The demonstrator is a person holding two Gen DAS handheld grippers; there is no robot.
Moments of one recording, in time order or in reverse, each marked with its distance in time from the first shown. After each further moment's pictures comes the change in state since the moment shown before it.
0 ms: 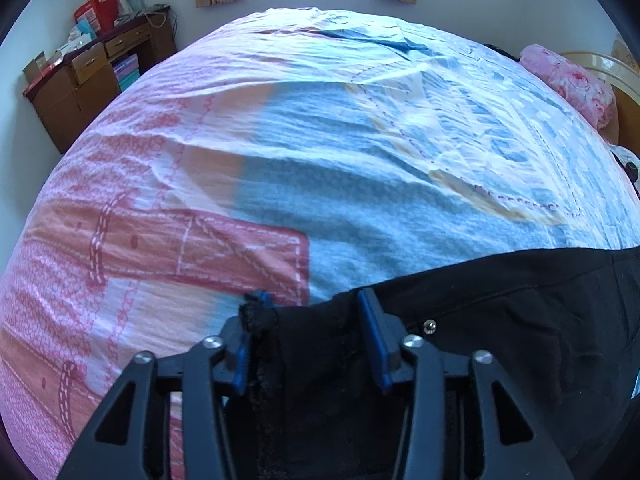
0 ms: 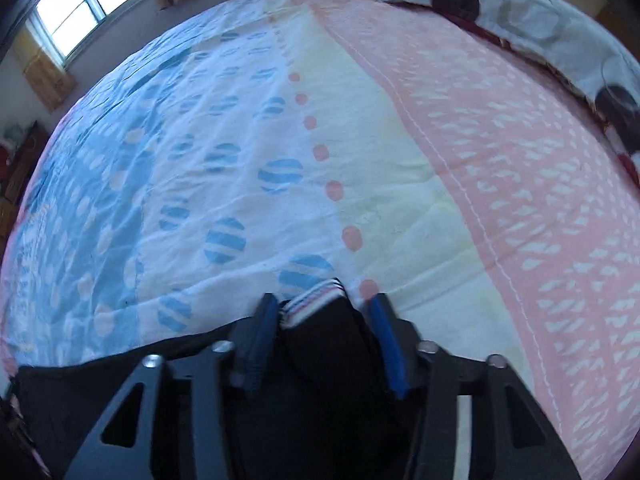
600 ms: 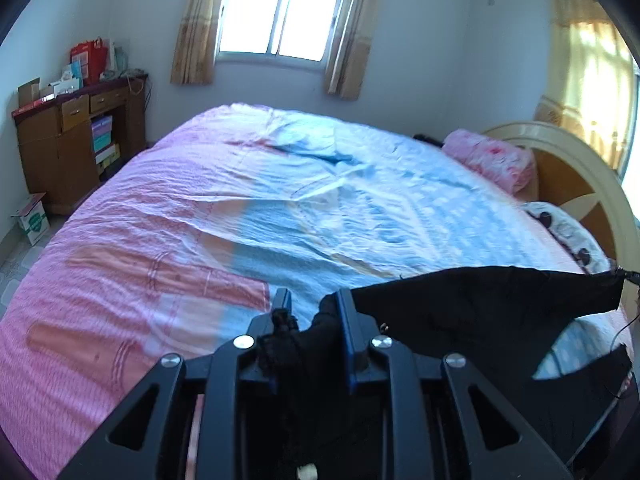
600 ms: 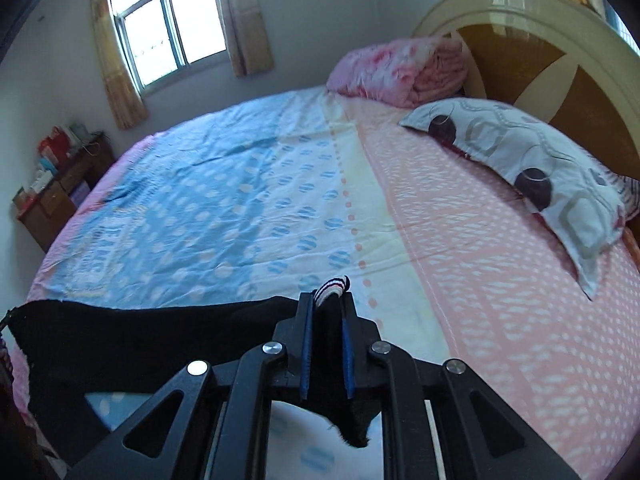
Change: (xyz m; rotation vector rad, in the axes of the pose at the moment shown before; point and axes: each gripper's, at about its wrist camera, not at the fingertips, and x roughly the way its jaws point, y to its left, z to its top) left arm -0.164 0.039 -0.054 -0.016 -0.363 -0.273; right arm -0.228 -0.012 -0.134 -0.153 -0.360 0.082
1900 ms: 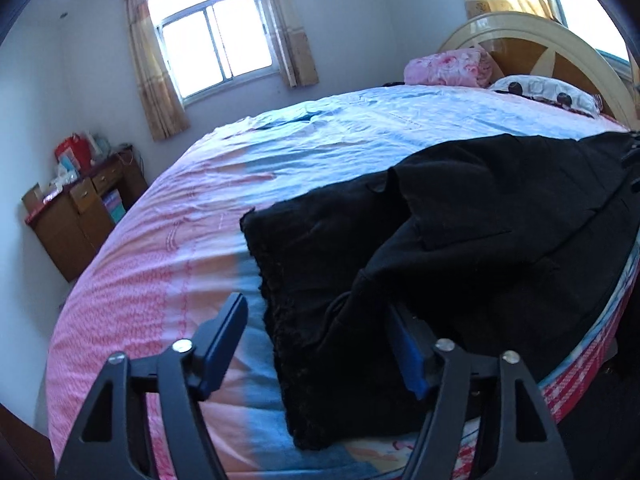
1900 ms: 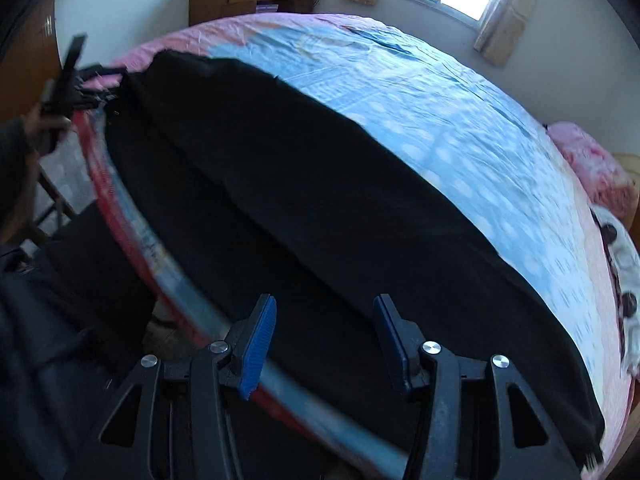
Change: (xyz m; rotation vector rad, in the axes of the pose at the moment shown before) left arm -0.076 -0.017 -0.189 0.443 -0.006 0.147; right arm -0.036 0.349 -0.289 -0.799 0.215 0.173
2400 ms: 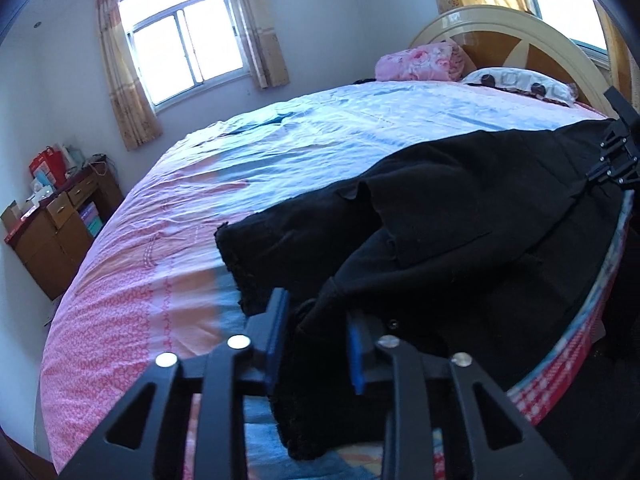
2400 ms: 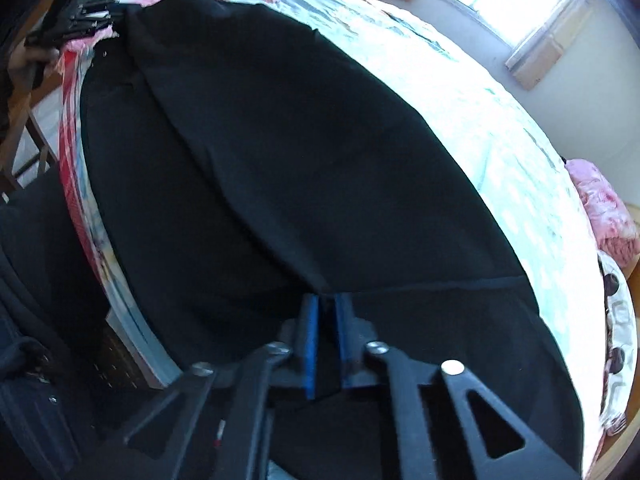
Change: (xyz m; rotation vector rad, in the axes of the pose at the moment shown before) left arm -0.002 0.000 0.011 0.056 0.009 -0.092; right arm 0.037 0.012 0.002 -0.138 0.042 -0.026
